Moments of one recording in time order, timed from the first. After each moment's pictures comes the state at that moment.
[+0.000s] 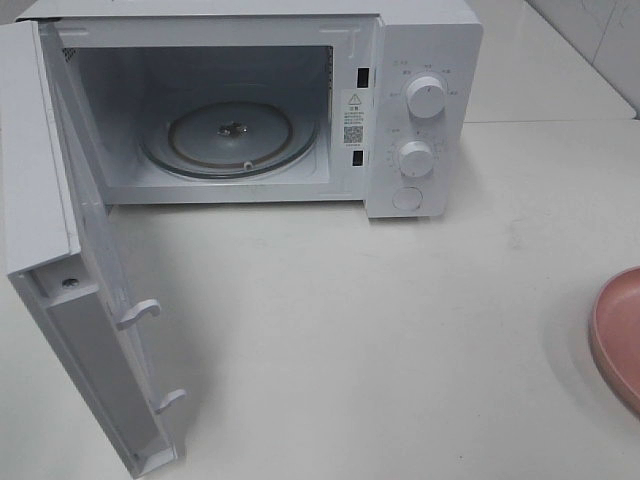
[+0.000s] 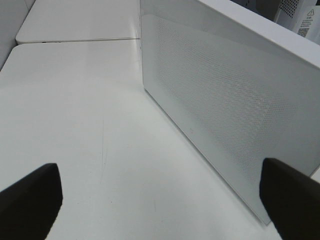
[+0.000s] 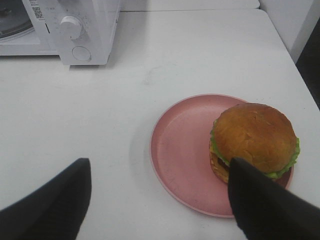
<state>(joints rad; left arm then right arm) -0.03 0.00 -0.51 -0.14 1.04 0.09 0.00 0.00 -0.51 0.01 1.05 0.08</state>
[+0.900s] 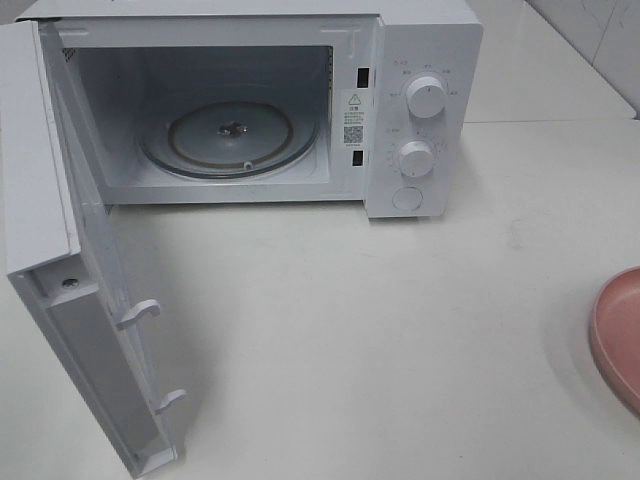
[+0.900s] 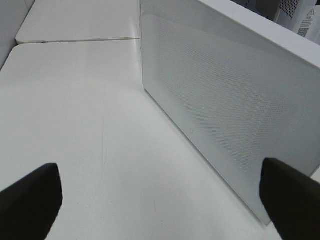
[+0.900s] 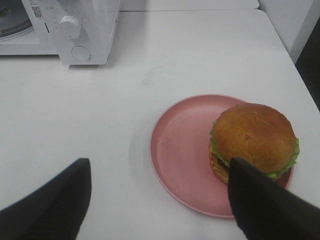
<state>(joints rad) -0.03 0.00 -0.51 -0.14 1.04 0.09 0.00 0.00 -0.51 0.01 1.05 0.07</state>
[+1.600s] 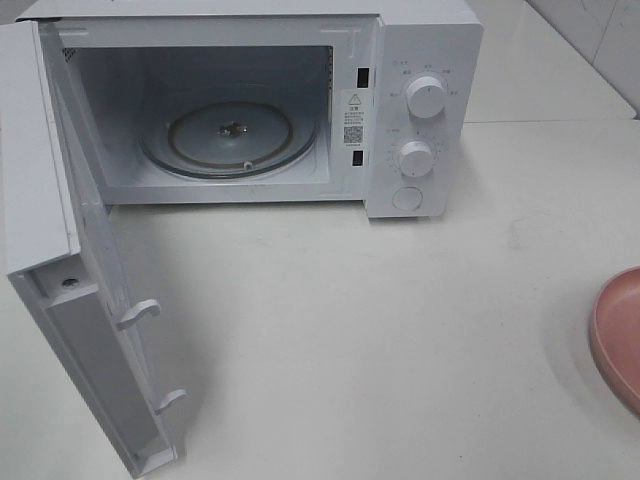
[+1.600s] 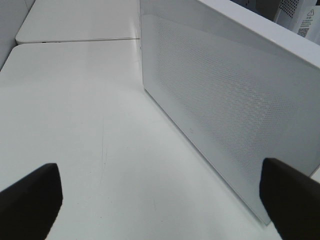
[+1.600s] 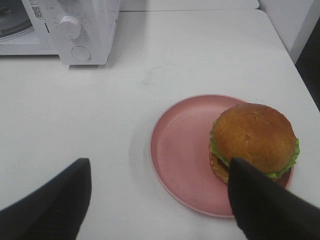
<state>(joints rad) -0.03 0.00 -0.51 -0.14 1.04 0.09 0.00 0.00 -0.51 0.01 1.05 0.07</state>
